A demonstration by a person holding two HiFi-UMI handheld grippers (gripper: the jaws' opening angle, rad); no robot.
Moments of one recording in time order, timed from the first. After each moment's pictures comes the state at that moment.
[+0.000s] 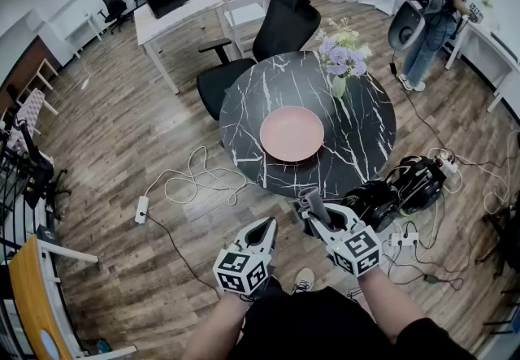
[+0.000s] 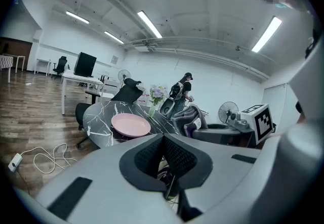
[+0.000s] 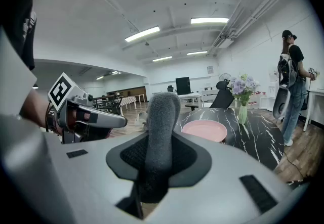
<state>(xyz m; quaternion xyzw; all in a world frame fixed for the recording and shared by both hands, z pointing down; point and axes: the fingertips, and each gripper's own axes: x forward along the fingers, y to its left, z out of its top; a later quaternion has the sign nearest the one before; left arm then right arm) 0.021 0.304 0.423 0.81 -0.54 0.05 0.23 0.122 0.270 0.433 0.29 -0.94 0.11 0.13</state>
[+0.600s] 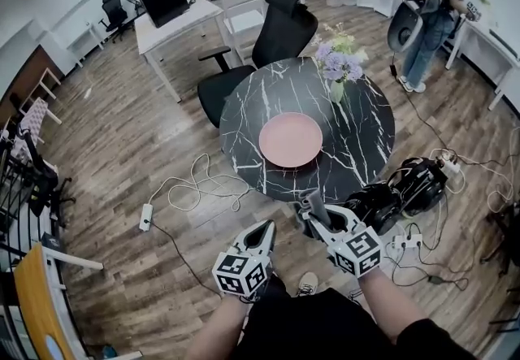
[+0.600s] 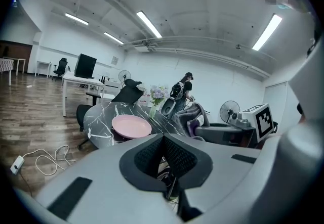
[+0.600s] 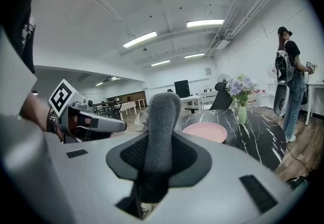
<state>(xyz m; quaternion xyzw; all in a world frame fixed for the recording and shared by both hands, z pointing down) 0.025 0.299 0.416 0.80 -0.55 0.05 0.22 0.132 0.263 0.423 0.29 -0.94 0.12 0.10</state>
